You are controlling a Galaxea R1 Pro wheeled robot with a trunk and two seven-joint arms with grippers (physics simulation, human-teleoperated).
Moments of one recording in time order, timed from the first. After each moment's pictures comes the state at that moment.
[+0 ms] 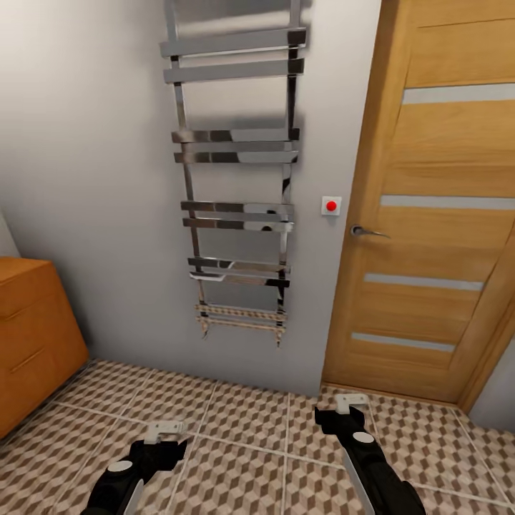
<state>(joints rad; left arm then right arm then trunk) -0.13 0.02 -0.02 -1.25 0.00 0.55 -0.01 -0.34 0.06 0.02 -0.93 0.05 0.28 -0.10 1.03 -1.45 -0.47</state>
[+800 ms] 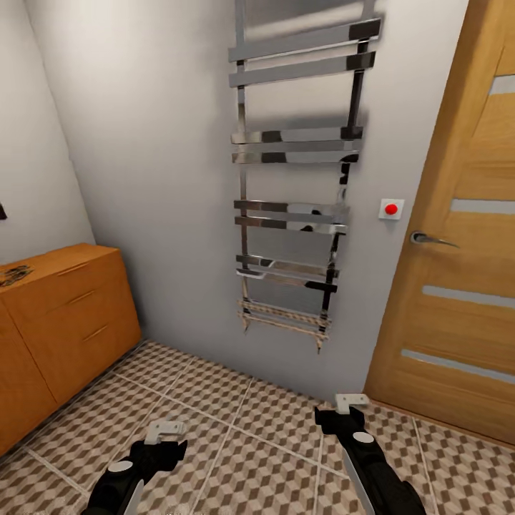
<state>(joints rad) -0.13 0.01 -0.02 -1.25 0.01 0.55 -0.01 -0.34 0.06 0.02 -0.93 0.05 0.28 -0.10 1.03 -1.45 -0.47</state>
